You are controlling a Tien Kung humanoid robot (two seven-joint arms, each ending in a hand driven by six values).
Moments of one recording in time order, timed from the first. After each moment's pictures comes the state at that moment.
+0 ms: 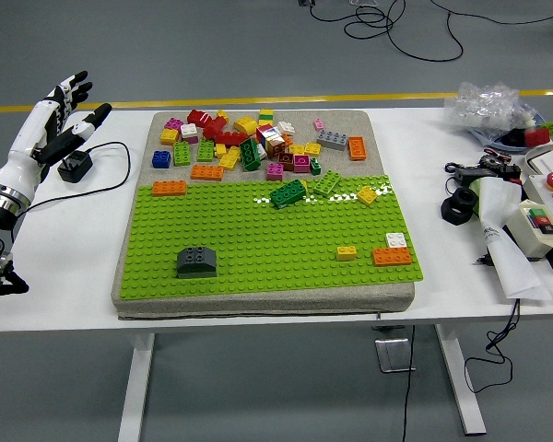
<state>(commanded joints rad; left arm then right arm) -0.44 0.29 -1.45 -1.09 1.47 -0.03 -0.22 0.14 -0.15 1.45 0.18 -1.28 -0.04 -0.22</state>
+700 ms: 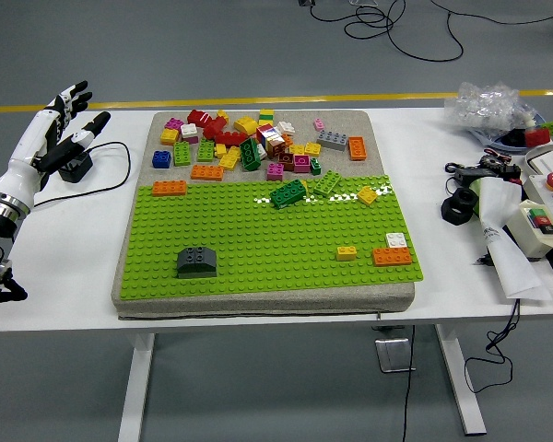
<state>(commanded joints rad) -0.43 0.28 -1.45 -1.09 1.47 -0.04 -0.22 0.13 -0.14 1.46 0.18 -1.29 -0.05 -0.21</state>
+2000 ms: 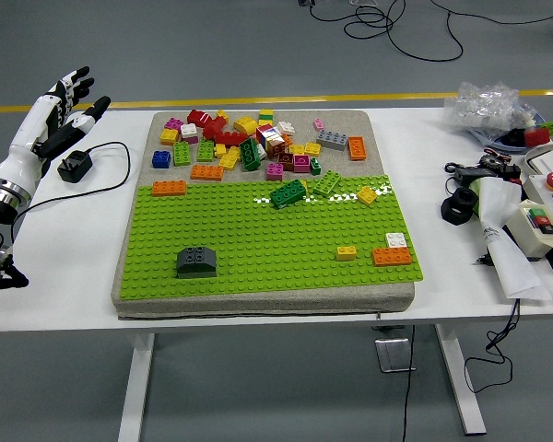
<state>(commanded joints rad) -0.47 0.29 -1.44 -1.07 1.46 -0.06 -0.21 0.14 -0.15 1.45 0.18 -1.24 -0.04 -0.21</state>
